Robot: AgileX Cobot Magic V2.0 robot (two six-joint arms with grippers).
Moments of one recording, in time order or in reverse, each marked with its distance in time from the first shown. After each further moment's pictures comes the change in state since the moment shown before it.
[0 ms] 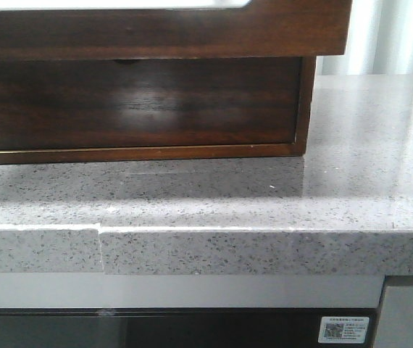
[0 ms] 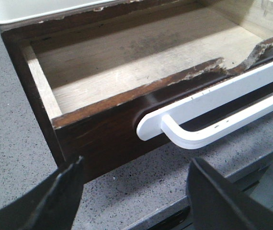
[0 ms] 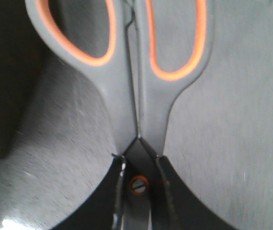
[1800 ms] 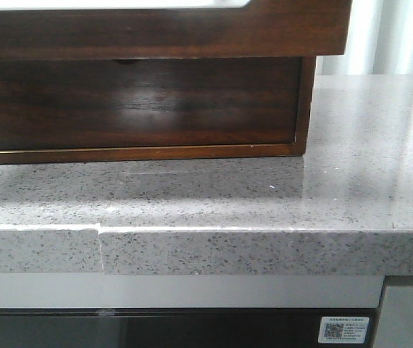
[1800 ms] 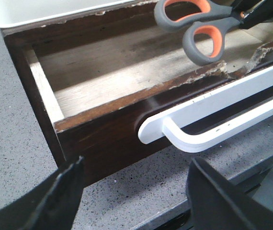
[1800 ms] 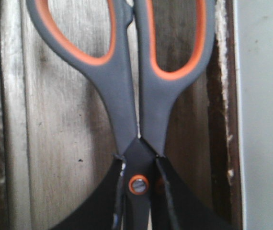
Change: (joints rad) left arm 0.000 0.000 0.000 0.000 -0.008 0.000; right arm 0.838 0.288 -0.116 -0.287 -0.039 -0.399
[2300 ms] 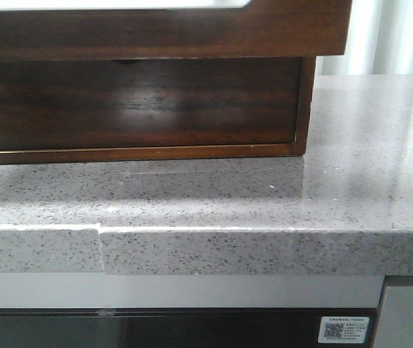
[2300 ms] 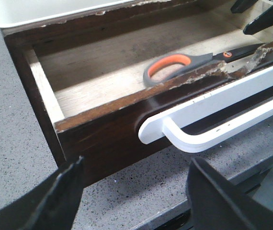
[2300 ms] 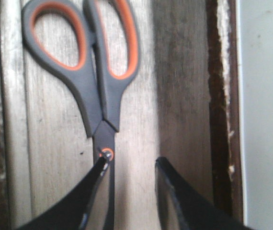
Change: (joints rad) left arm 0.000 0.000 0.000 0.000 0.000 0.000; right arm 0.000 -0.002 0.000 -0.006 0.011 0.011
